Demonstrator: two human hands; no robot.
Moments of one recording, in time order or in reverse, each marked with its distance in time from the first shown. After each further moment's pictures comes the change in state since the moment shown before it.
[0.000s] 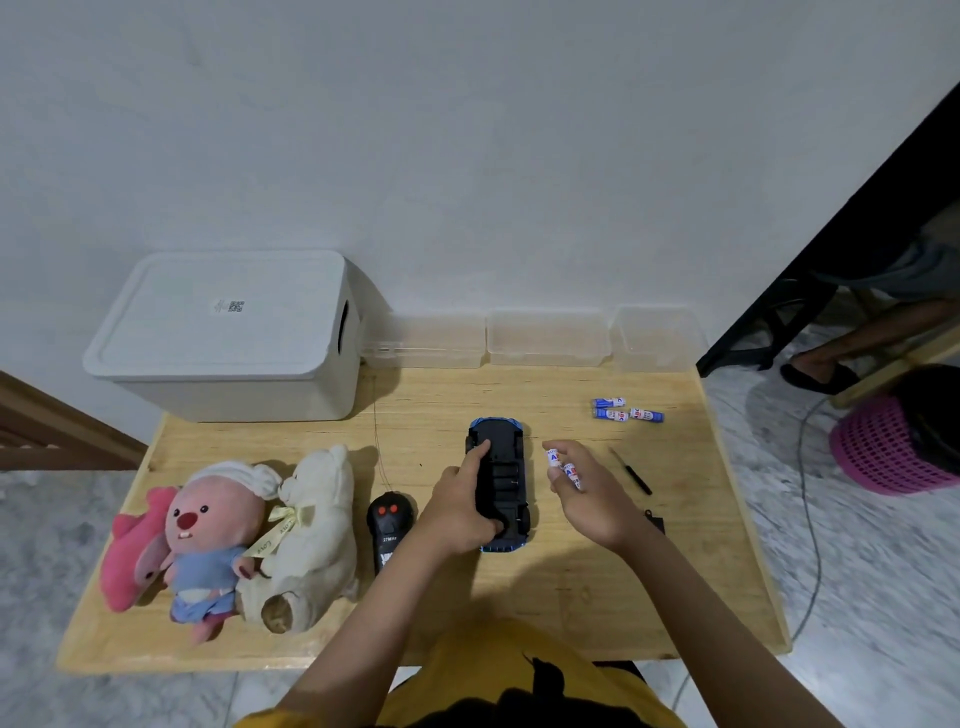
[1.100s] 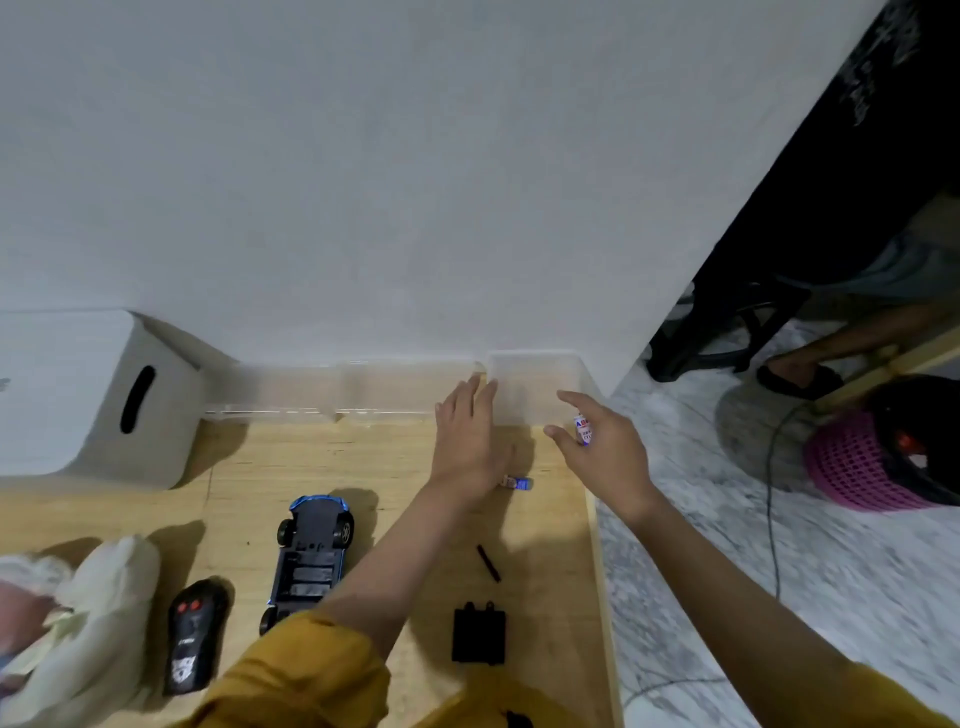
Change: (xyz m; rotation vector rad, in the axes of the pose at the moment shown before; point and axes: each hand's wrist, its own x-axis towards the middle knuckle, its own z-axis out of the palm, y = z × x) left_hand 0.168 0.187 0.103 0.374 0.415 0.248; right_hand 0.116 0.104 -0.209 -0.207 0.348 -0.125
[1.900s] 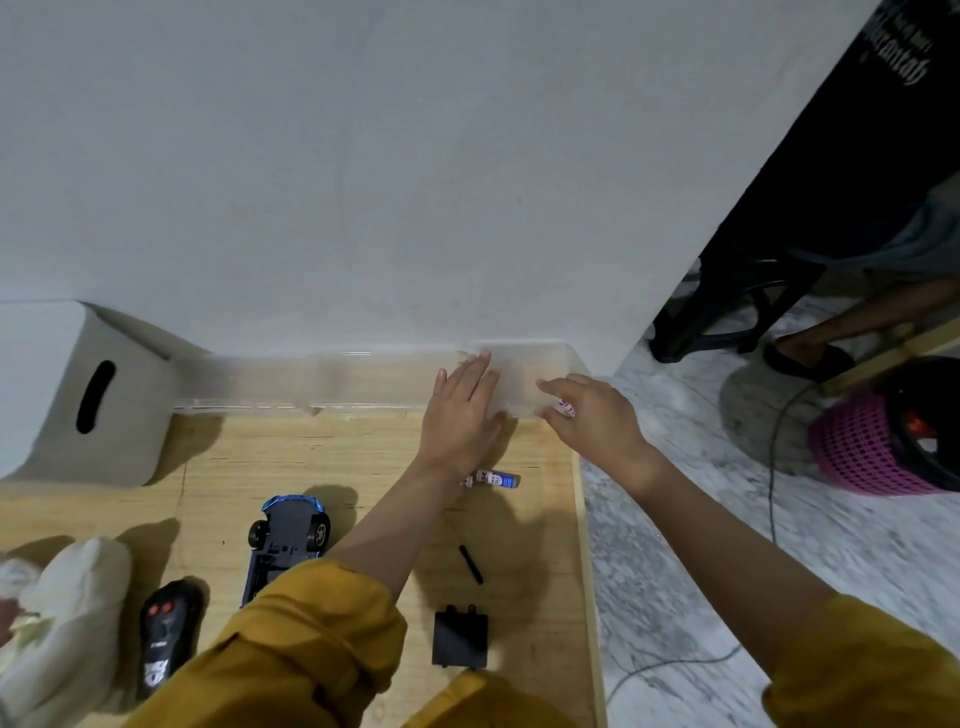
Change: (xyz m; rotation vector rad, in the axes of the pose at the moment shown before) left_hand 0.039 -0.020 0.034 0.198 0.192 0.265; right_hand 0.051 0.026 0.004 -0.242 -0.110 -0.224
